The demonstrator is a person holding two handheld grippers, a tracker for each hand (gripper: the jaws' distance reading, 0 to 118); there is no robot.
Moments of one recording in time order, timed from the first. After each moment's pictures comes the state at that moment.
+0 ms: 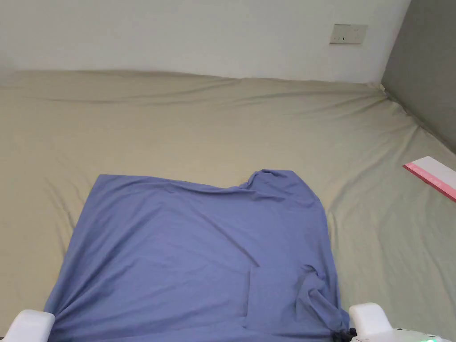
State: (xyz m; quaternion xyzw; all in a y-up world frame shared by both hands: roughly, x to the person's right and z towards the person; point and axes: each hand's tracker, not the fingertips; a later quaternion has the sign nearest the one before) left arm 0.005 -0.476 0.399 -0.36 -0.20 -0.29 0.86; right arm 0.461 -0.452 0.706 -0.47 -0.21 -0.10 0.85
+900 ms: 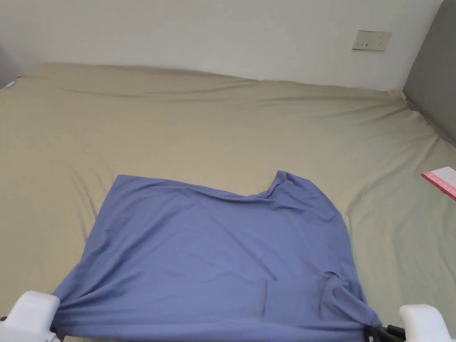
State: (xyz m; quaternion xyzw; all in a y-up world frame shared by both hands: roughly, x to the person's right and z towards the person) left arm -0.017 -0.446 0.416 -0.34 -0.20 -0.27 0.88; right arm 0.444 -0.397 0.736 -0.41 -0.22 -0.10 0.88
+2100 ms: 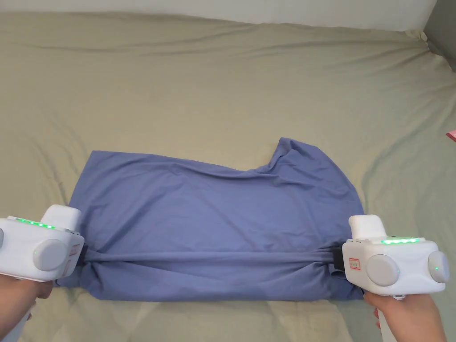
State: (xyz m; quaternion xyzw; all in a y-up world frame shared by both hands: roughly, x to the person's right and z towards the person) left arm 0.112 -0.483 0.244 -0.46 -0.22 -0.28 0.81; right arm 0.554 -0.478 0.549 -0.48 -0.27 -0.09 0.83
